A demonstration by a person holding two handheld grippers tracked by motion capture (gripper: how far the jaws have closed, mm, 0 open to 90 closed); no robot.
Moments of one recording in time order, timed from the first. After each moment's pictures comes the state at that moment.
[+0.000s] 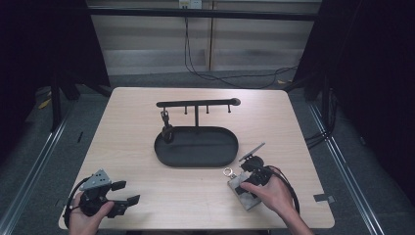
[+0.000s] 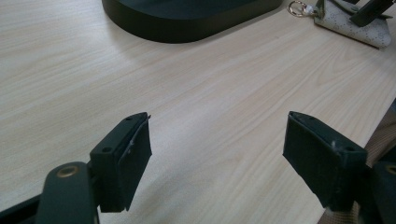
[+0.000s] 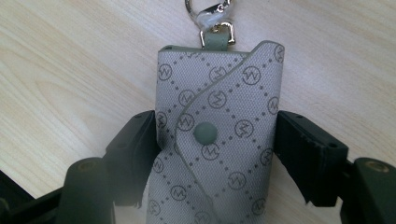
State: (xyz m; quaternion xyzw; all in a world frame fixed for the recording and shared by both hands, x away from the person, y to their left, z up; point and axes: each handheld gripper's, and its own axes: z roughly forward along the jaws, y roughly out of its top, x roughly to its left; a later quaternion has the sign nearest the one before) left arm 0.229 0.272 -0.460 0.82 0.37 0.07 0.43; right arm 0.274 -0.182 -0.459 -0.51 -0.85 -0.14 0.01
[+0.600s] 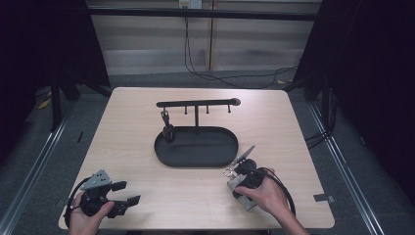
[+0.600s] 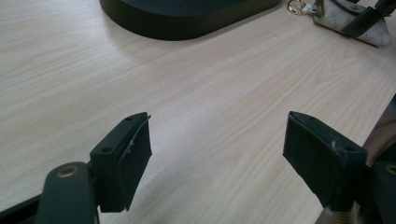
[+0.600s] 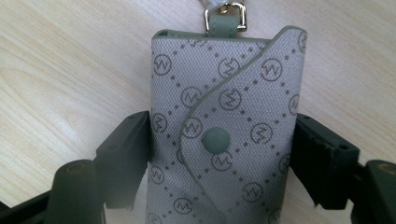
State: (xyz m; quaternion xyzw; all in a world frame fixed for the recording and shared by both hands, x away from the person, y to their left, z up) left arm 0.229 0.271 -0.461 0.82 0.37 0.07 0.42; right arm 0.275 -0.165 -0.471 -0.50 -0.86 -0.08 0.00
